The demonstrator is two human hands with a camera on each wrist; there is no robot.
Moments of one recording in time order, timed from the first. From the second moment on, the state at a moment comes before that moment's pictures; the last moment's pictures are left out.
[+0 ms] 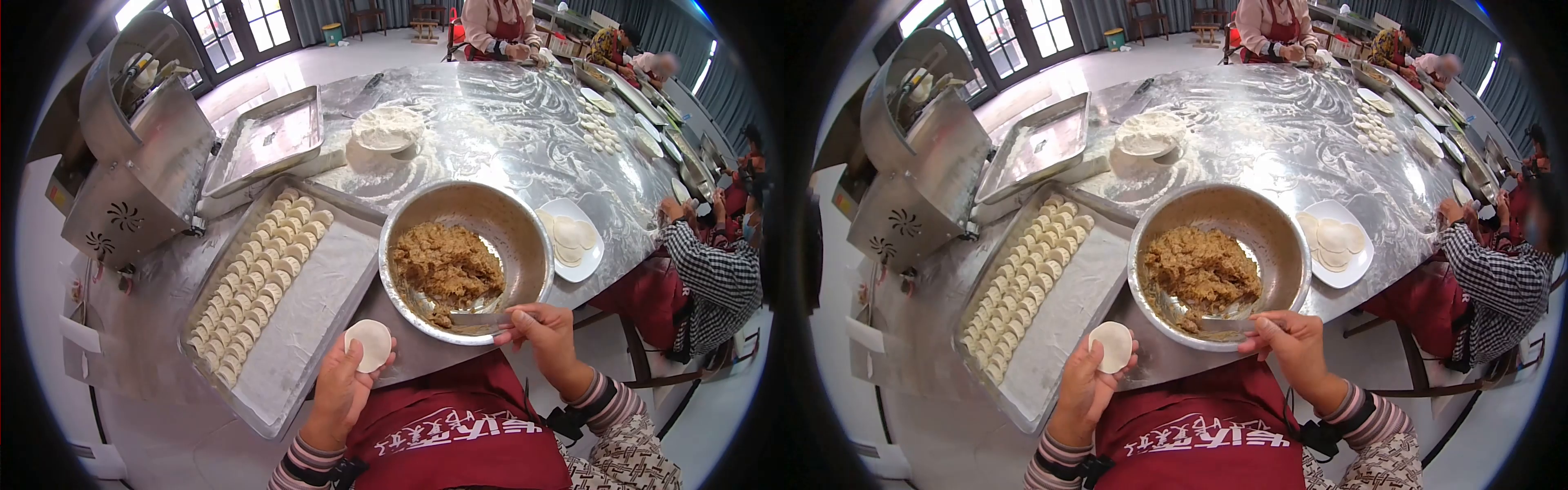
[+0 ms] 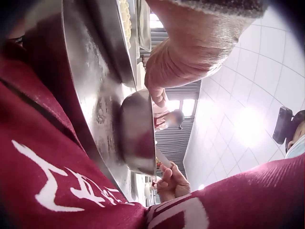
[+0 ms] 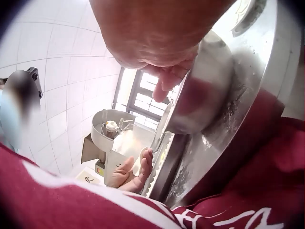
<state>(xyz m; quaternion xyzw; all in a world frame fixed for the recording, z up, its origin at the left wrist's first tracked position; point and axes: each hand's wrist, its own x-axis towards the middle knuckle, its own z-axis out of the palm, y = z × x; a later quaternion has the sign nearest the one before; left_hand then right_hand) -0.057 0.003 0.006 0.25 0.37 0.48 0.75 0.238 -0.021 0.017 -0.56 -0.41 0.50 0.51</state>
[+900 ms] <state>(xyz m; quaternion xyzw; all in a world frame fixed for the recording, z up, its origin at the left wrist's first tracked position) 0.020 0.044 0.023 0.16 0.23 0.49 0.83 0.229 -0.001 0.035 -0.33 -0.82 0.07 0.46</state>
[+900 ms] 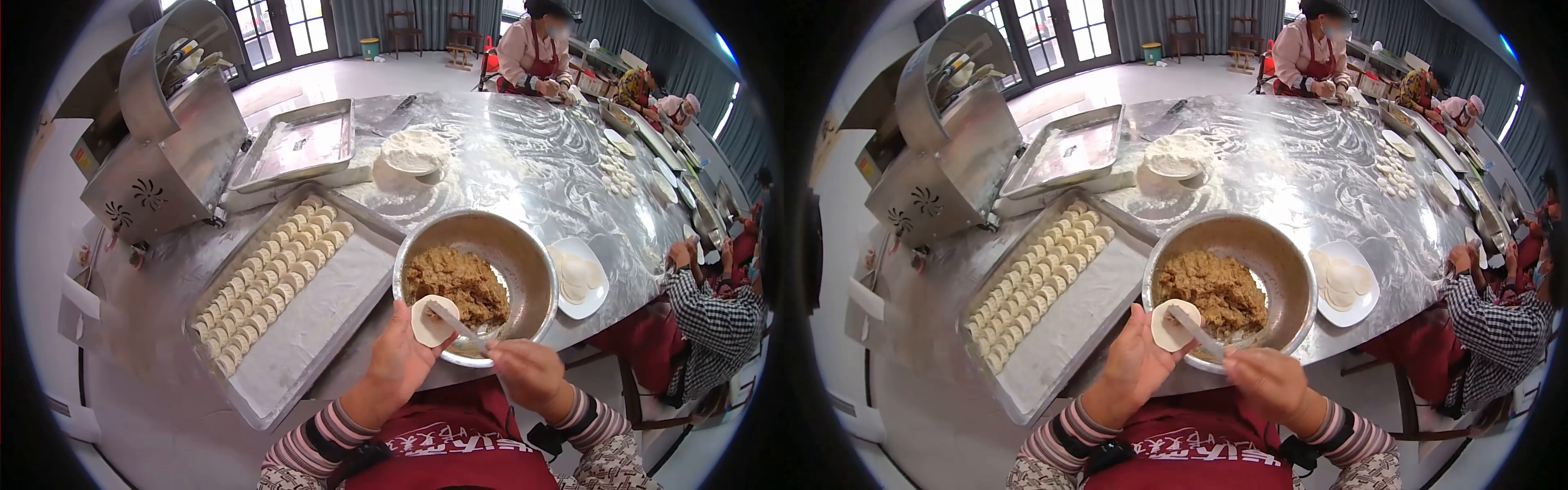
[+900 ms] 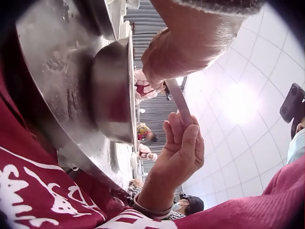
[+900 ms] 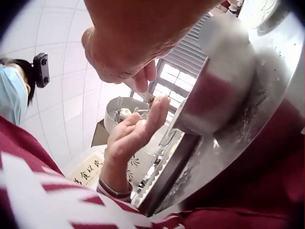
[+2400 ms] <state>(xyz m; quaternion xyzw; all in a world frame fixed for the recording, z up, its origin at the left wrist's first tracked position) 0.011 0.035 0.020 0.22 0.17 0.41 0.87 0.244 0.014 0.055 -0.50 -0.44 0.46 0.59</state>
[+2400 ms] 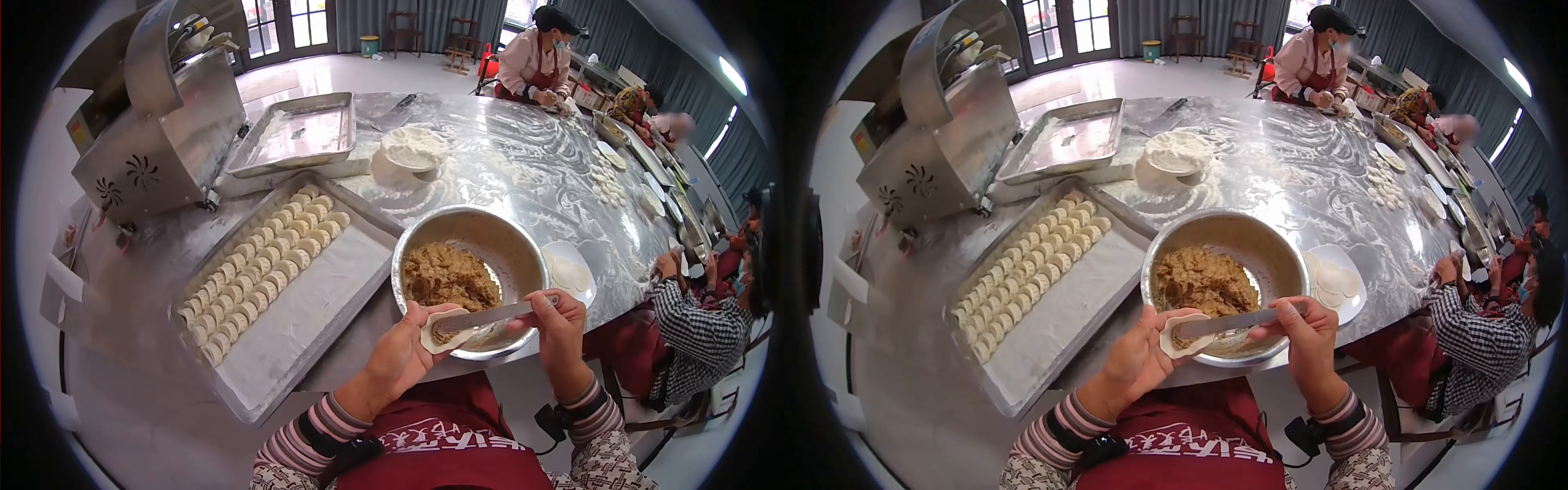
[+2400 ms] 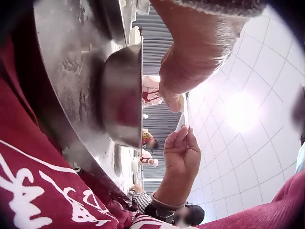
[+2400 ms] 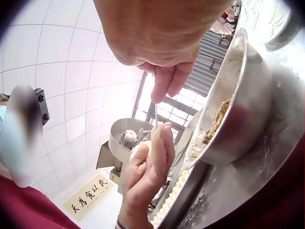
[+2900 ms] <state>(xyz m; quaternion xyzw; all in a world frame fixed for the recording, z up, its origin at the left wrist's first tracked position) 0.008 0.039 0.016 0.21 0.19 0.39 0.87 0.253 0.027 0.064 -0.47 -0.41 0.48 0.61</state>
